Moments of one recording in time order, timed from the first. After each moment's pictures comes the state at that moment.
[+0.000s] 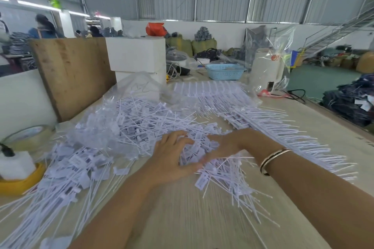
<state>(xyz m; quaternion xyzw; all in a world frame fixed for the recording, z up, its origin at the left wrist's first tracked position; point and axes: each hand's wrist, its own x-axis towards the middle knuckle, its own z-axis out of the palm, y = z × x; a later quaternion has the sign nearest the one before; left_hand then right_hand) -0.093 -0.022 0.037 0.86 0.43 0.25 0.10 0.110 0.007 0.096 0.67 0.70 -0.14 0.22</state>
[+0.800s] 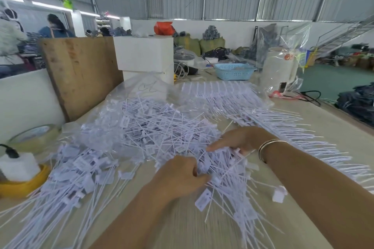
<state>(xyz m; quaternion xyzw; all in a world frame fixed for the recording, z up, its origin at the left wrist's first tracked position) -0.081 -0.029 0.031 0.81 0.52 0.18 0.19 0.119 0.056 0.075 0.63 0.62 -0.46 0.00</state>
